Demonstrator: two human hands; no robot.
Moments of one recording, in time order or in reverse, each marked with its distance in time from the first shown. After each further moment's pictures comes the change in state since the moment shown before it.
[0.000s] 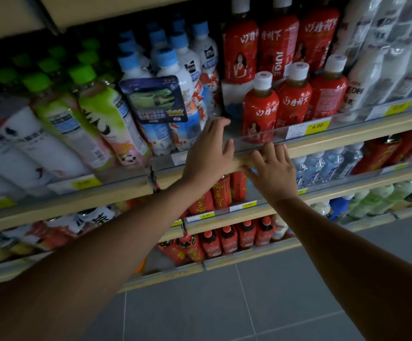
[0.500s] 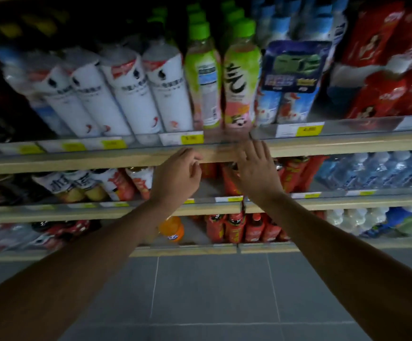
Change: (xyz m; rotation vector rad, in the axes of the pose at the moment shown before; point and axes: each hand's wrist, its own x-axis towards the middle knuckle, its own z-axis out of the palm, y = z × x) left_hand -0.165 -0.167 -0.146 0.207 0.115 -0.224; right_hand 0.003 -0.237 -0.021 0.190 -0.222 -0.229
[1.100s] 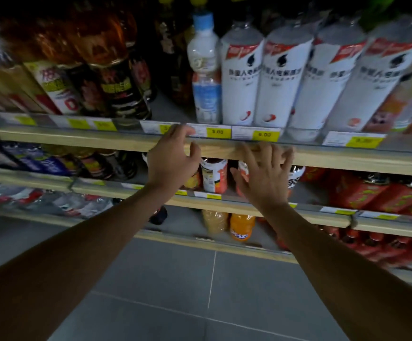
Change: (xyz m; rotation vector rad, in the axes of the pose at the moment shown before) left_hand -0.028 -0.260 -0.153 0.089 0.226 -0.213; right_hand 0.080 -0.274 0.094 -0.077 0.092 0.046
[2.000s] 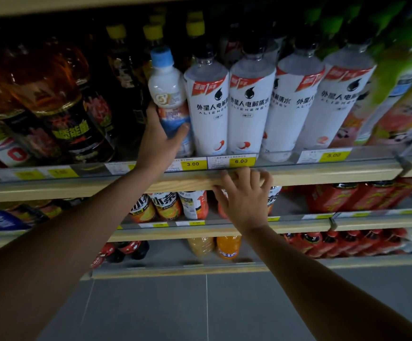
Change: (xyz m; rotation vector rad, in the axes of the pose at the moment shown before) left_hand 0.104 0.009 0.036 -0.601 -0.193 -0.116; right_hand 0.013 -0.004 0.030 -0.106 0.323 0.065
